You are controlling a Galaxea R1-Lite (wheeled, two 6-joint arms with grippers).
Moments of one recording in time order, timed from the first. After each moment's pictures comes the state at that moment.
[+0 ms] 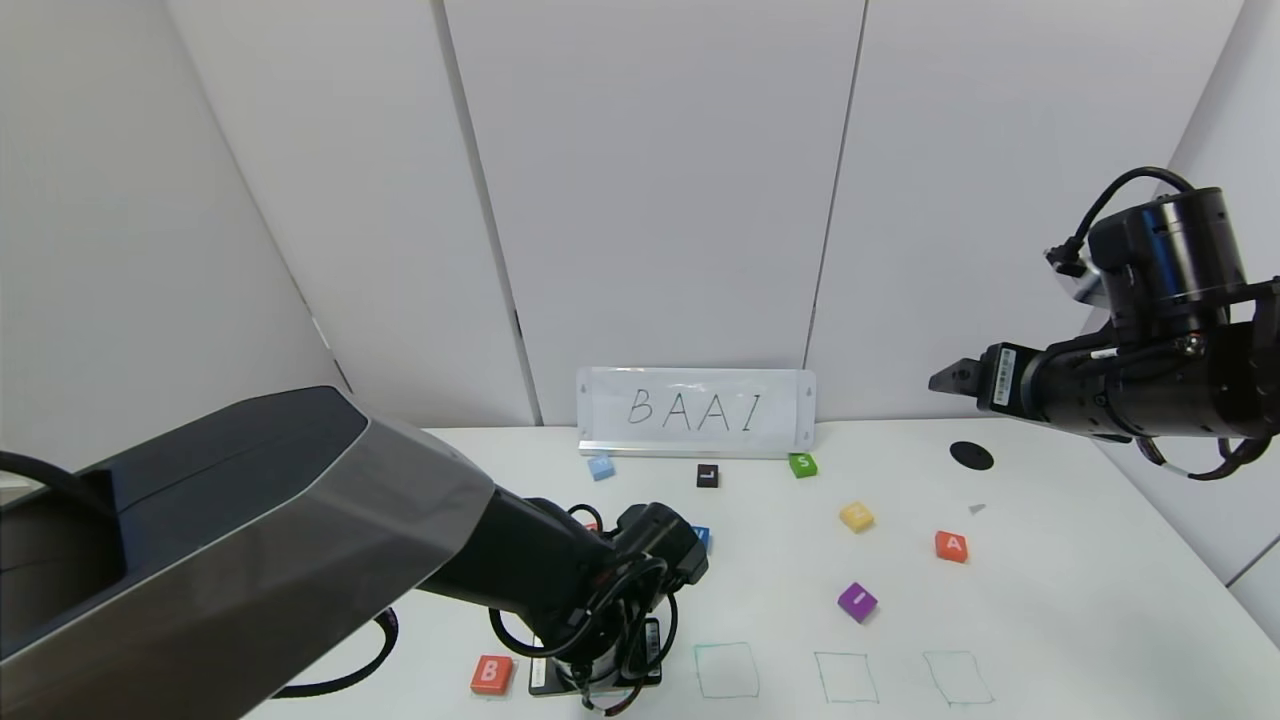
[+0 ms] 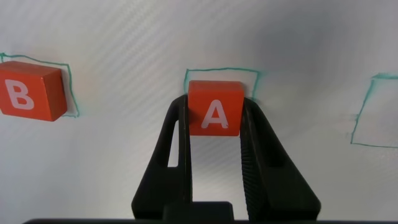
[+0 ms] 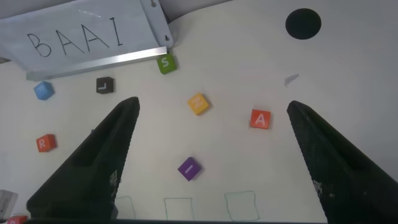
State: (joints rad) left arm -0.72 2.22 -1.20 0.33 0.25 -0.80; right arm 0.28 1.70 -1.23 0.16 -0.21 0.44
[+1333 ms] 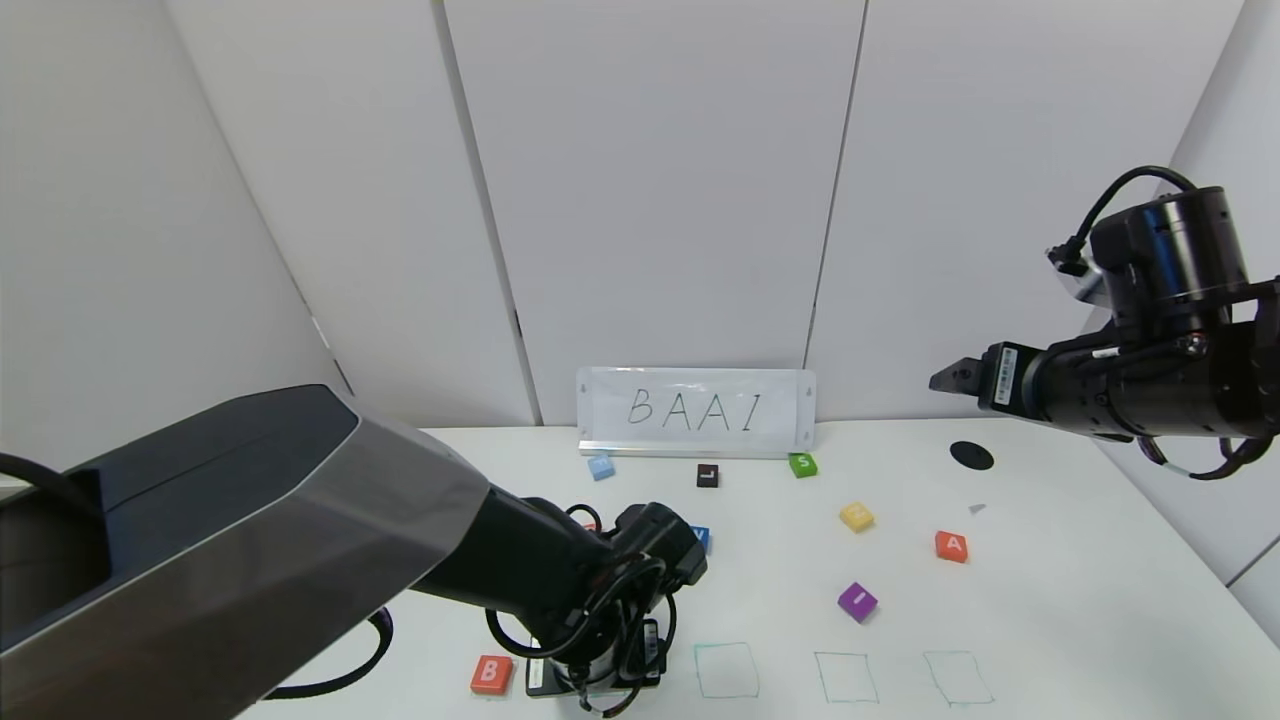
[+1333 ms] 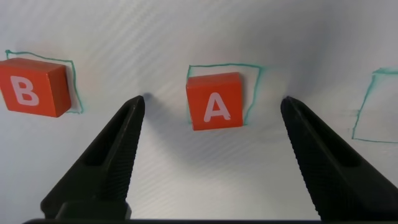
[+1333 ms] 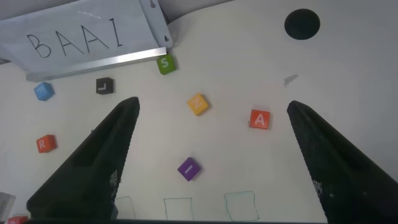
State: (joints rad) left arm -0.73 2.20 -1.19 0.33 0.25 -0.80; right arm 0.28 1.70 -1.23 0.16 -0.21 0.44
